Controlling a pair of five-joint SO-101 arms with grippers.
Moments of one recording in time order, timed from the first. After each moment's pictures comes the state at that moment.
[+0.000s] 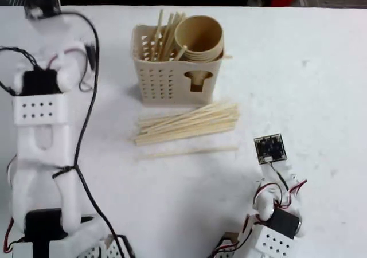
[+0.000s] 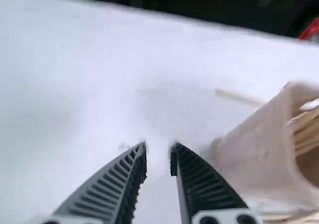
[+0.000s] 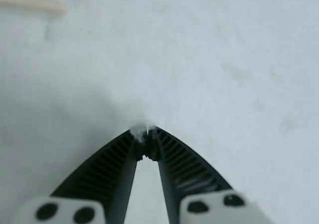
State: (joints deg) left arm -11.3 -14.9 12.5 57.7 8.7; right arm 20.7 -102.5 96.4 70.2 38.4
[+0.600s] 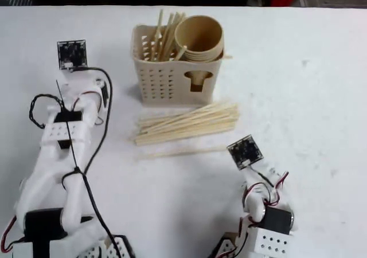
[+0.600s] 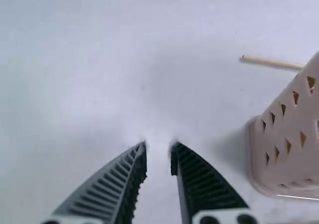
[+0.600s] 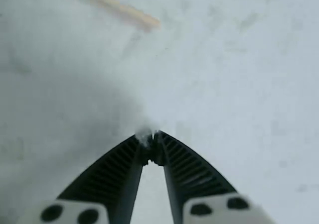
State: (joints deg) left arm -12.0 -14.9 46.9 18.2 1.4; right arm 10.7 -102.5 95.6 70.4 49.1
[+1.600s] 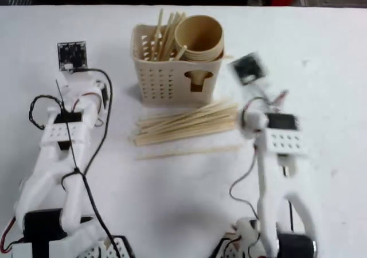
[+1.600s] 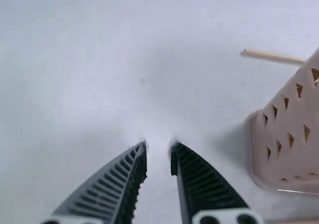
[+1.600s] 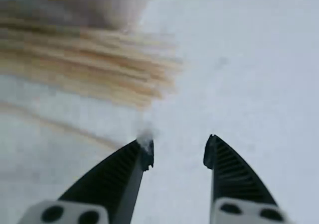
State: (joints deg) left arm -12.0 -14.9 47.7 18.2 1.3; right arm -3.9 -21.5 39.9 57.1 39.2
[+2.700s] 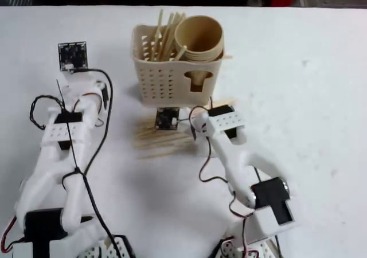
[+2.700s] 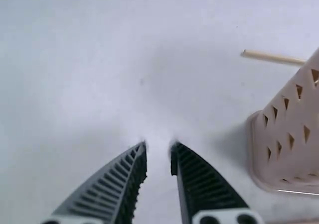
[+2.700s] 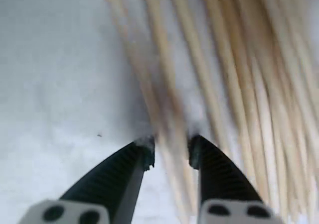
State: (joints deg) left arm -12.0 -14.9 47.7 18.2 1.3; right arm -22.0 5.0 36.9 55.5 68.8
